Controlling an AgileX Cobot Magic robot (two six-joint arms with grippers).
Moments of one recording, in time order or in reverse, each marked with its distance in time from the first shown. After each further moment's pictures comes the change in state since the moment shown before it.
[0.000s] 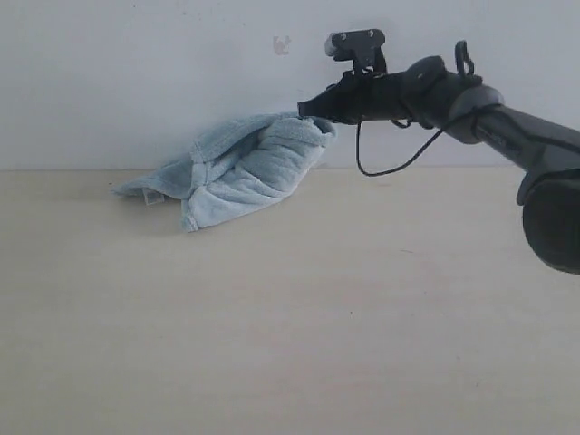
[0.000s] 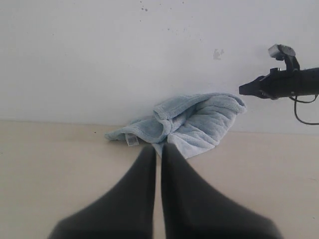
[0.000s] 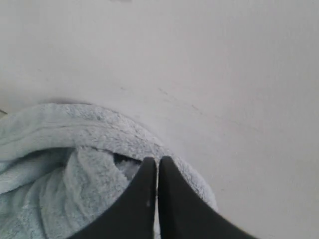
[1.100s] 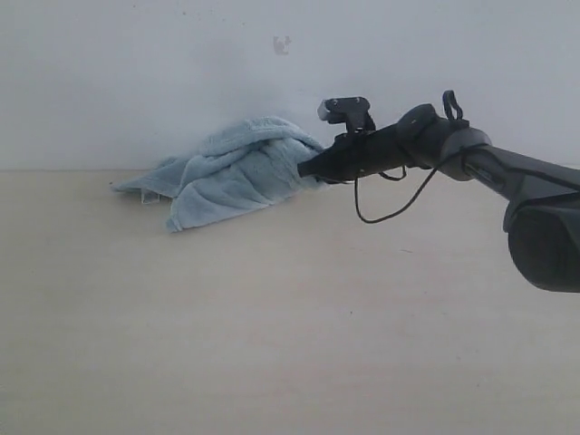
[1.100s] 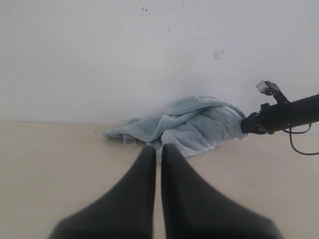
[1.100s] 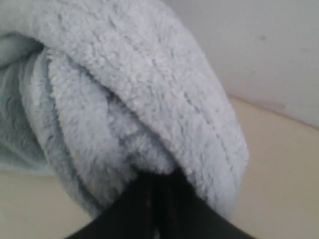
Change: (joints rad) left arm 0.000 0.000 0.000 0.000 0.000 0.000; right arm -0.015 0.111 0.002 -0.010 0.235 0.028
